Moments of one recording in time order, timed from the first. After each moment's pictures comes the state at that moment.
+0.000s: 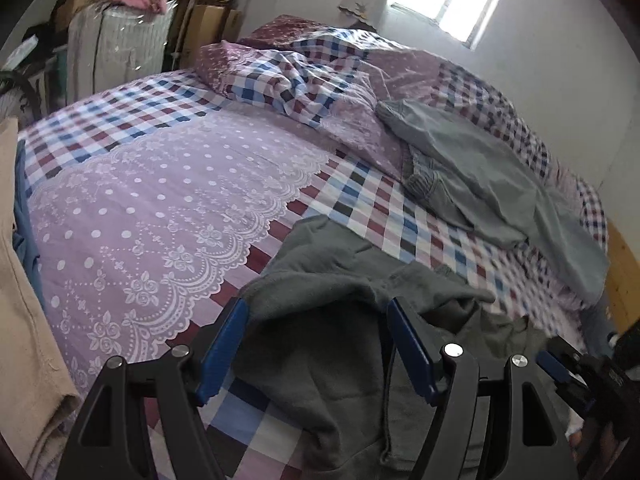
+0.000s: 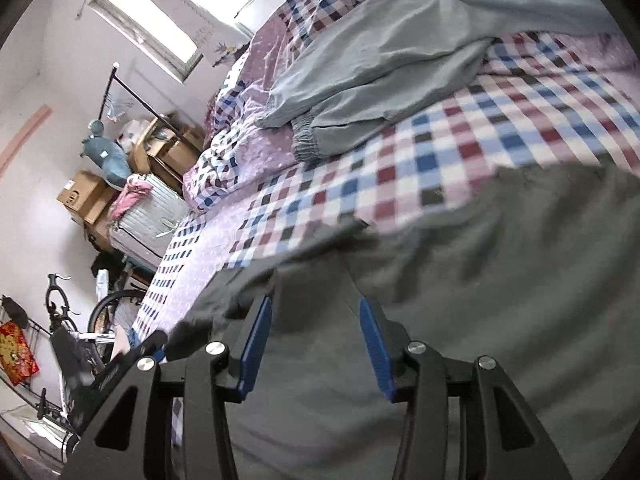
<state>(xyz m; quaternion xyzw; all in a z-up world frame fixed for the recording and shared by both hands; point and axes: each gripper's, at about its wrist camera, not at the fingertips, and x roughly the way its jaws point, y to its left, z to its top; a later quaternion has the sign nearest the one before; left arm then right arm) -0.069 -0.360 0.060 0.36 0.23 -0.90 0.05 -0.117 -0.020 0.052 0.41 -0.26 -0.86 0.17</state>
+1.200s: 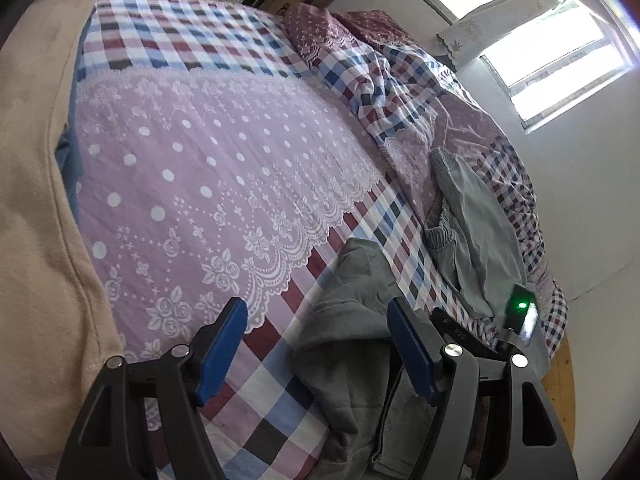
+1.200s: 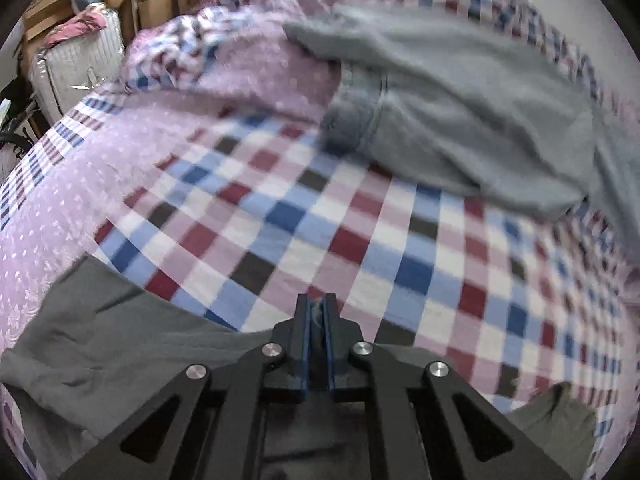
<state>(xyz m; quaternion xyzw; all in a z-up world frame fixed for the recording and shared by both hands) -0.046 -0.438 0.043 0.36 0.42 -0.83 0.07 -0.254 -0.165 0.029 0.46 0.09 -0.88 0.09</state>
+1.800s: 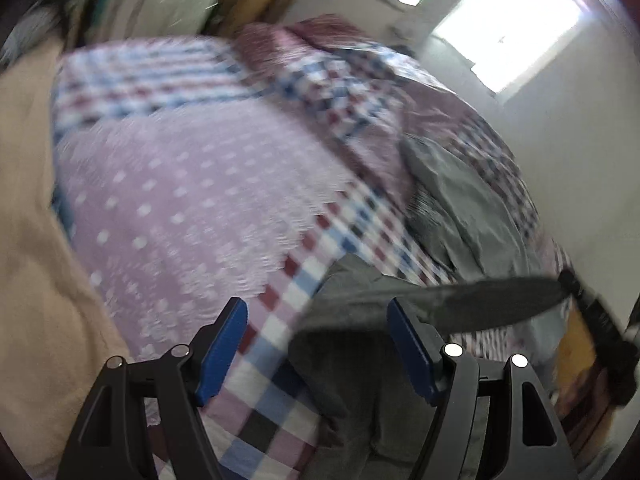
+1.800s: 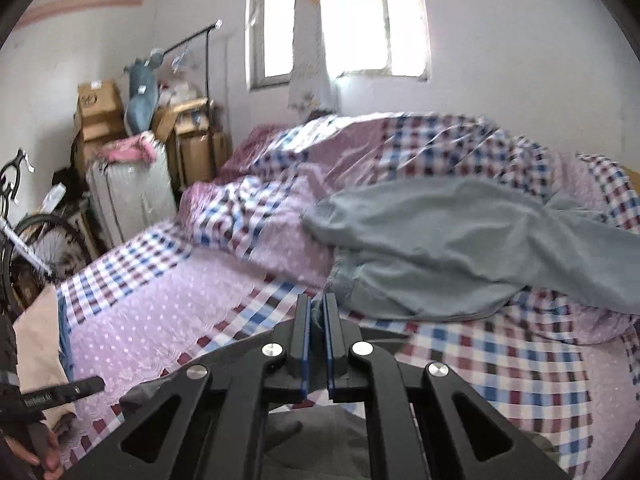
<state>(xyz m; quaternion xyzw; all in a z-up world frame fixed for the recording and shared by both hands) -0.040 -0.404 0.070 0.36 0.32 -0.88 0.02 -0.130 -0.114 0.196 0.24 0.02 -0.96 0.13</state>
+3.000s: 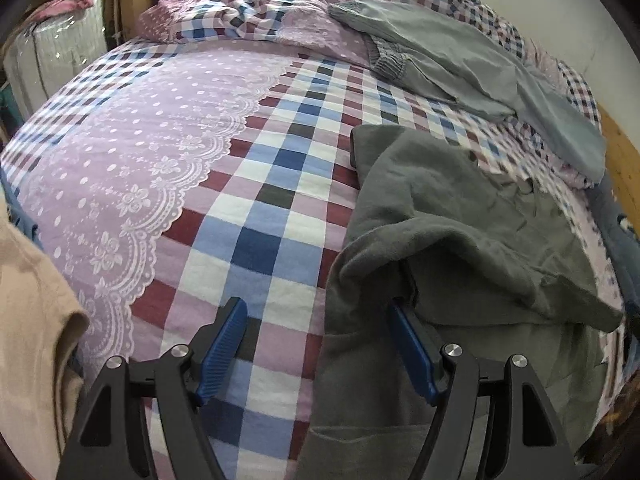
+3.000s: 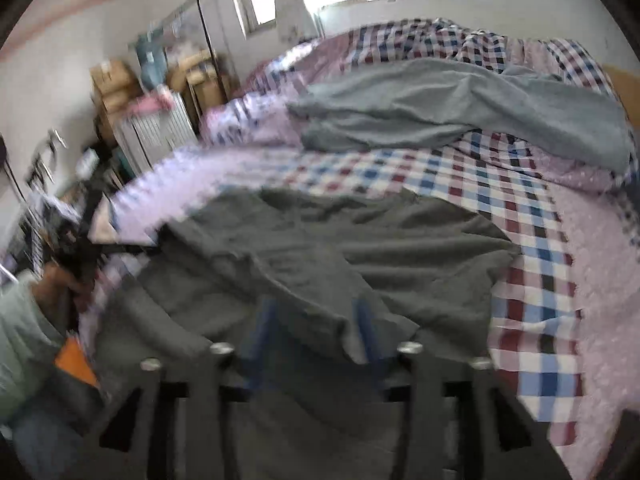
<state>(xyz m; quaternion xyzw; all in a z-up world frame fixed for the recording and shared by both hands) -0.032 -0.326 0.031 0.50 0.11 -0.86 -0.02 0.064 0.078 0.104 0.35 -0.05 -0.91 0.21</state>
